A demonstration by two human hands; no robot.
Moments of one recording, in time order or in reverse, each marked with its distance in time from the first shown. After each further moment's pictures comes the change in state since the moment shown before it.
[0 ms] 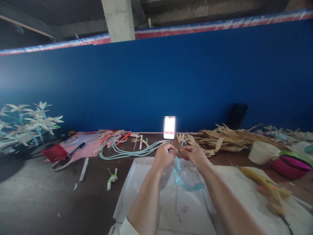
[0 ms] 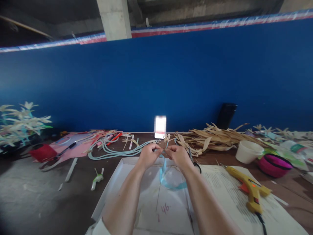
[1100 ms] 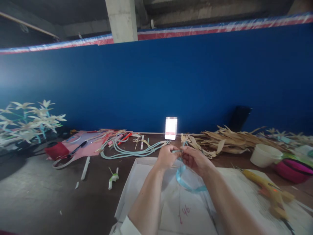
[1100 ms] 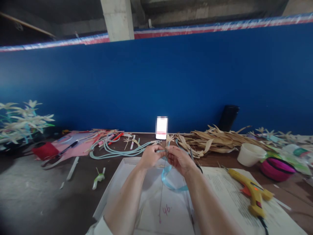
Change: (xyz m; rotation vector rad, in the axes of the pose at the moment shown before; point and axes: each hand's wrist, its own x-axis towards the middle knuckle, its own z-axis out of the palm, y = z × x) left_hand -0.001 0.006 0.001 -0.302 -0.084 -0.113; right_hand -0.008 -0.004 0.002 0.637 -0.198 0.215
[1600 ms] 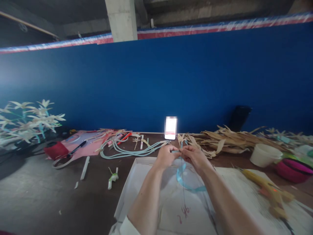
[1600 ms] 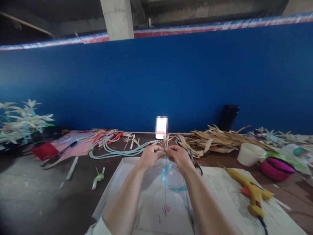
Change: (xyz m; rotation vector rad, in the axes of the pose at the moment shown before) left_hand -0.001 0.000 -0.004 0.092 -0.018 -0.004; right_hand 0.005 0.001 0.006 -0.243 0.146 -0.130
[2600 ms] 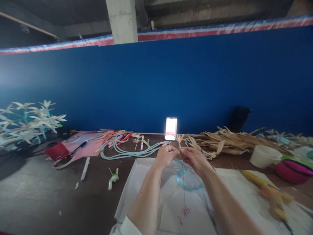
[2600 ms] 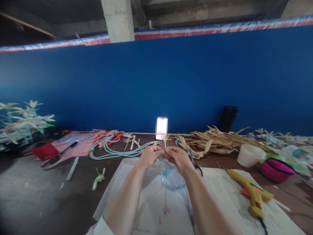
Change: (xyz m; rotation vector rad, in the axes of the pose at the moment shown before) left_hand 0.005 -0.005 -0.003 -0.078 -0.021 -0.103; right_hand -0.004 -0.001 0.001 0.065 -0.052 0.036
